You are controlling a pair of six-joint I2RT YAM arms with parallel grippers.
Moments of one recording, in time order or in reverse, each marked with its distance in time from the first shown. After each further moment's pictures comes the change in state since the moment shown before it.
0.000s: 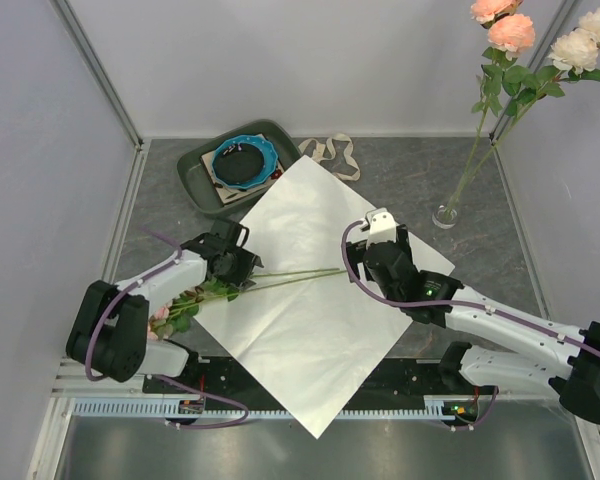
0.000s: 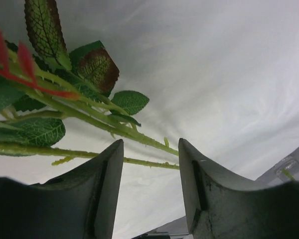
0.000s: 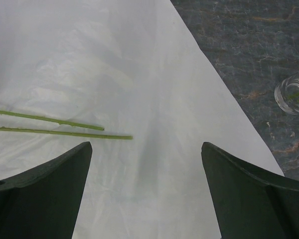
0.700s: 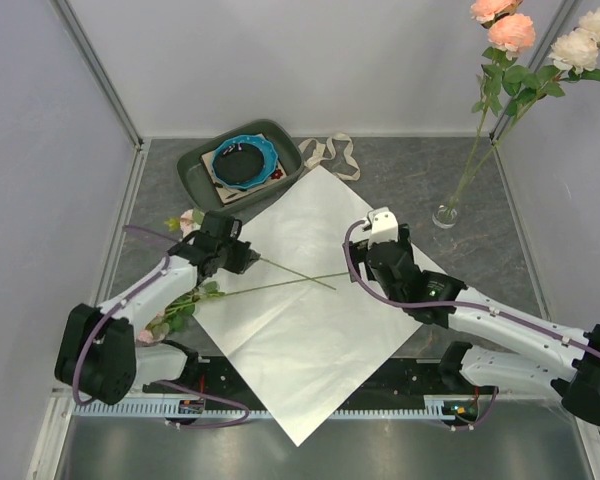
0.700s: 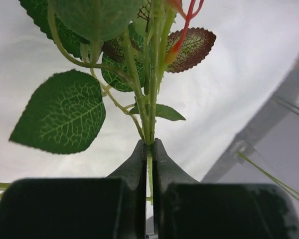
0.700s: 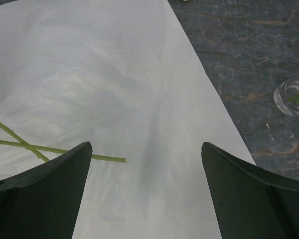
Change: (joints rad) left arm 0.014 -0.049 0.011 0.066 -0.013 -0.028; right arm 0.000 -0.032 0.002 -0.009 -0.005 -0.005
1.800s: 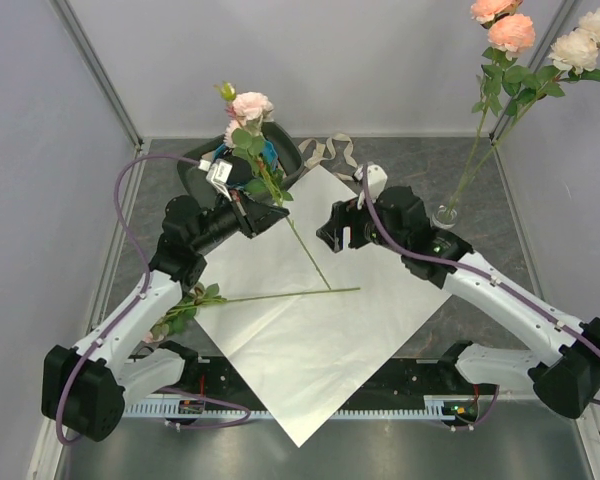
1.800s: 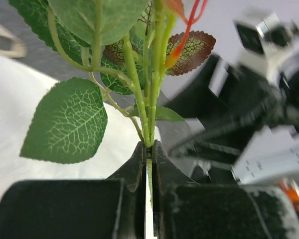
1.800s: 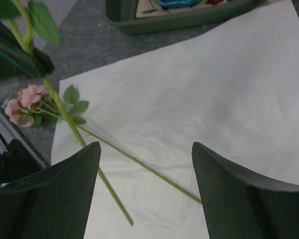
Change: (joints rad) left arm 0.014 -0.253 0.009 0.740 0.561 0.774; right arm -0.183 0.151 0.293 -0.006 -0.644 0.084
